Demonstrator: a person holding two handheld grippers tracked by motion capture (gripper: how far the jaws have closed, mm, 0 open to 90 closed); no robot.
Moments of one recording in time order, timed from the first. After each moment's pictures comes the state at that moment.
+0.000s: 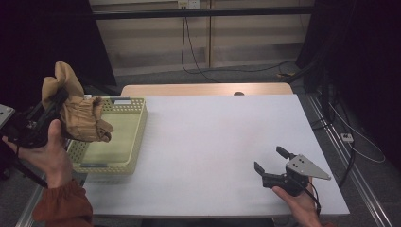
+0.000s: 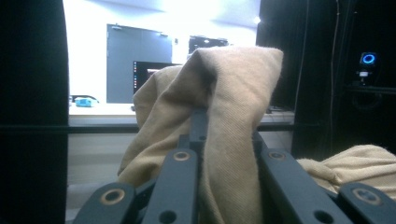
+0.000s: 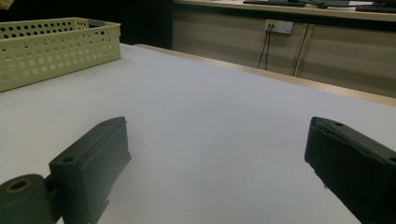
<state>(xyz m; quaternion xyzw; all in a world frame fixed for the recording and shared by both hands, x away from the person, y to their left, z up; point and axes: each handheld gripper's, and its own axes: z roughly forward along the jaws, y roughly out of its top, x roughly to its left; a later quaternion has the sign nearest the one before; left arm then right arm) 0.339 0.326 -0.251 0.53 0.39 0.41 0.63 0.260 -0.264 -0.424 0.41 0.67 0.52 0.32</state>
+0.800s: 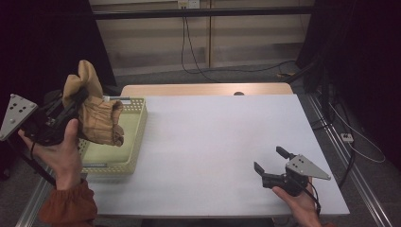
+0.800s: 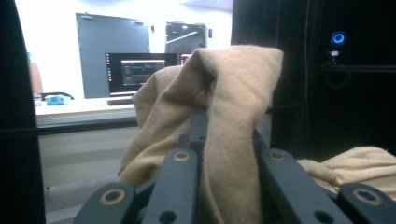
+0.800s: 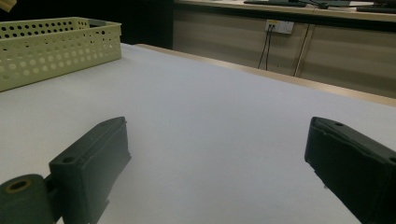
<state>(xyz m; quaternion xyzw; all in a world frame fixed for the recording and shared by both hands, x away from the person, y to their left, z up) 0.337 0.287 -0.239 0.58 0.36 0.38 0.62 0.260 -0.264 -0.424 0.41 0.67 0.52 0.32</state>
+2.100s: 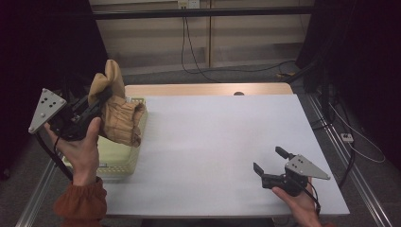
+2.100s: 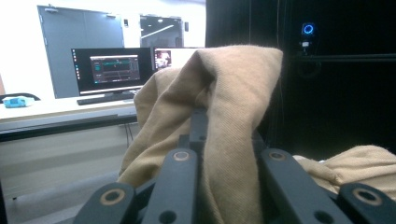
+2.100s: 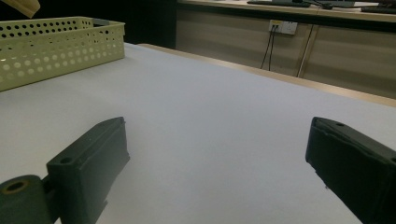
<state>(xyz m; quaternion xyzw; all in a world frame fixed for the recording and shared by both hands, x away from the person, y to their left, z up) 0.348 0.250 -0.243 0.61 0.33 0.35 0.63 0.260 -0.264 -0.424 0.41 0.68 0.52 0.32</state>
